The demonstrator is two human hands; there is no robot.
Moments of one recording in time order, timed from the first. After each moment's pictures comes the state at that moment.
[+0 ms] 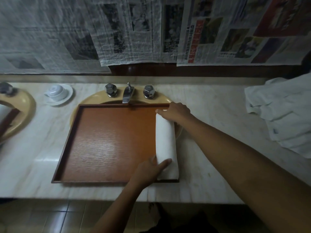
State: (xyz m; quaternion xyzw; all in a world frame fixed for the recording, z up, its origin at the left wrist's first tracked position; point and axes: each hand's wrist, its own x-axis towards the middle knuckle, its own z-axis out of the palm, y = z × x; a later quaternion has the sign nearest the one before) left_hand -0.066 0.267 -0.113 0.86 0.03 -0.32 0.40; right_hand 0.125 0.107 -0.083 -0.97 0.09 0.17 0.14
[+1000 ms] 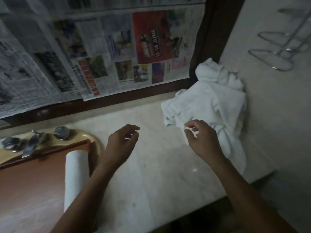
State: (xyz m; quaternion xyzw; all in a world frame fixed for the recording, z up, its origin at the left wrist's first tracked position) left_hand 0.030 0.024 -0.007 0.87 -0.19 -0.04 0.45; right_hand -0.072 -0.244 -0.017 -0.90 0.19 -0.21 0.33
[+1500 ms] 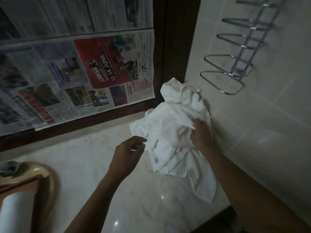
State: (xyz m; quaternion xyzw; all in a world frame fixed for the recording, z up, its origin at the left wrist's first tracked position) left_hand 0.029 -0.179 -0.005 0.85 -0.25 -0.05 0.45; right_hand -0.019 -0.497 -0.065 -0.91 0.31 -0.16 0.22
